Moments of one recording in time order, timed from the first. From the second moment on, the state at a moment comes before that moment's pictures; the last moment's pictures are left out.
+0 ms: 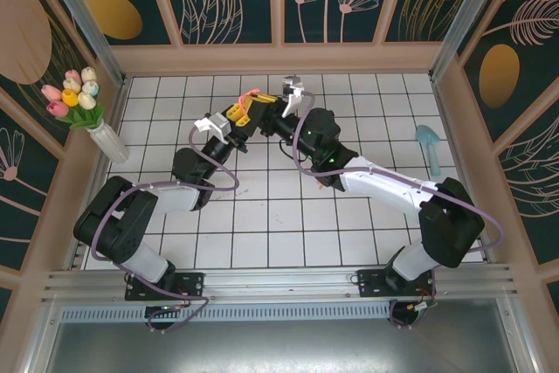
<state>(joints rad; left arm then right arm) -0.51 1.58 0.58 1.50 0.27 -0.14 0.83 1.52 1.05 0.63 -0.08 0.56</state>
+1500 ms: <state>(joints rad) -0.51 1.58 0.58 1.46 0.25 -0.17 0.89 1.52 1.01 0.67 0.02 0.44</state>
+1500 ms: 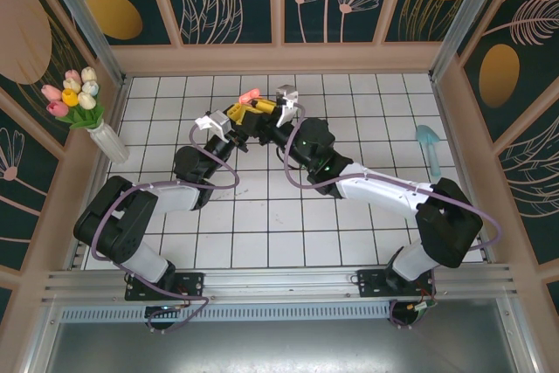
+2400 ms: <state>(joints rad) -0.51 1.58 0.54 1.50 0.26 -0.15 0.71 1.03 0.91 0.00 0.22 0.92</state>
